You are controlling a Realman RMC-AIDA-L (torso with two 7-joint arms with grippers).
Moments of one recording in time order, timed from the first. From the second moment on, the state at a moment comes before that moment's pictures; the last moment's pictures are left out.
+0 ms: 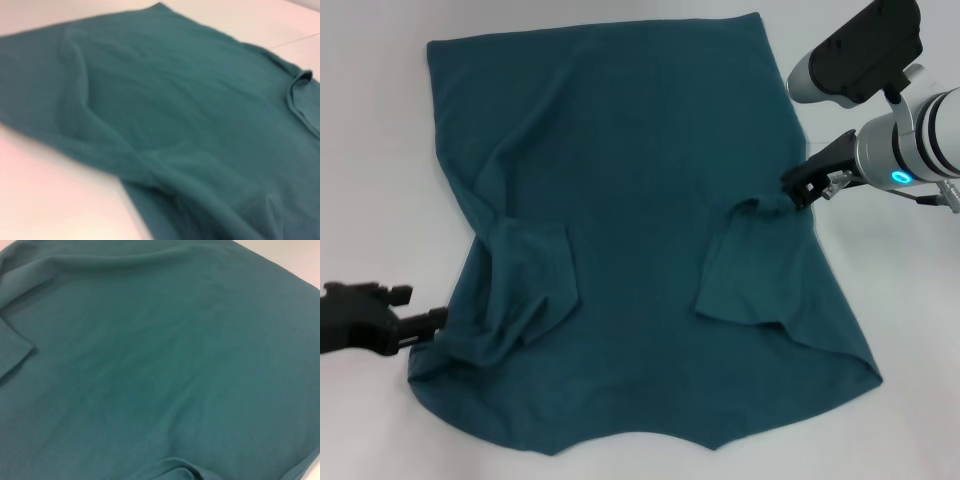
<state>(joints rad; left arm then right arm) -0.23 -2.17 0.91 1.27 2.22 1.25 -1.87 0.74 2.09 -1.35 -1.09 -2.74 -0.97 2.54</state>
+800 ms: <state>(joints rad) -0.23 -2.16 0.87 1.16 2.26 1.27 -1.84 0.69 2.09 -1.34 -1.22 -2.61 -1.21 2.43</state>
